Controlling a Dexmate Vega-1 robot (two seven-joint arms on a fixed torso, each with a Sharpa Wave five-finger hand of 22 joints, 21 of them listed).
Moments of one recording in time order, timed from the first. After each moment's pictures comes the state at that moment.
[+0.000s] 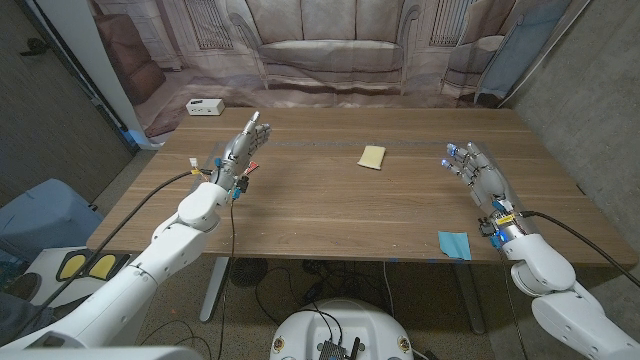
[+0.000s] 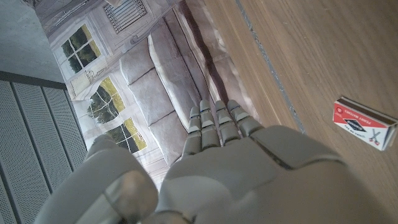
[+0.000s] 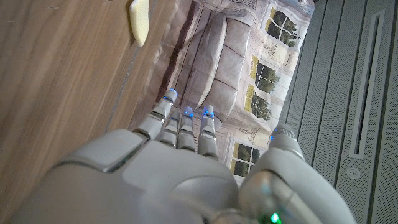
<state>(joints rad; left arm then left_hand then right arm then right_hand) 1.01 0.66 0.31 -1.63 -0.50 -0.24 0.14 0.23 0.01 0.08 0.03 0.21 0.30 0.10 0.21 0.17 0.32 0.07 0.26 0.20 0.23 0.07 0.21 0.17 0.14 0.07 0.23 0.17 -1.49 -0.71 -0.07 -1.77 0.59 0.58 -0.02 0.23 0.04 0.20 -0.13 0.18 0.33 0.06 0.22 0.20 0.20 0.13 0.22 0.21 0.09 0.06 0.24 0.22 0.34 -0.01 0.22 0.17</state>
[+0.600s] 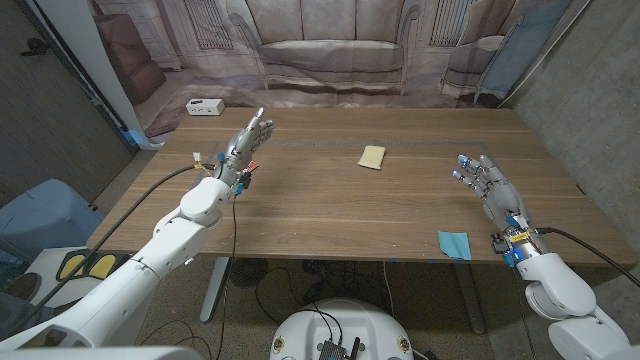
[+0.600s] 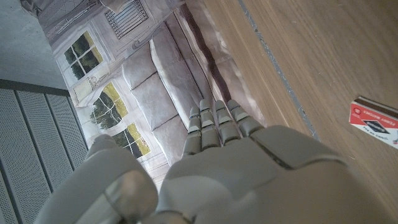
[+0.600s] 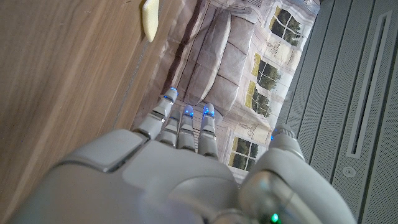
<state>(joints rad) 0.99 0.67 0.32 -1.65 -0.49 -0.21 0.14 0.24 0.02 0.08 0.03 0.21 0.31 0.11 0.21 0.17 0.32 0.07 0.26 0.20 0.24 0.07 0.20 0.17 0.14 0.07 0.22 0.17 -1.61 -0.68 0.01 -1.80 0.54 0.62 -0.04 0.23 0.04 0.20 -0.13 0.18 0.35 0.06 0.22 0.20 0.21 0.13 0.23 0.21 0.10 0.06 0.24 0.21 0.34 -0.01 0.22 0.17</state>
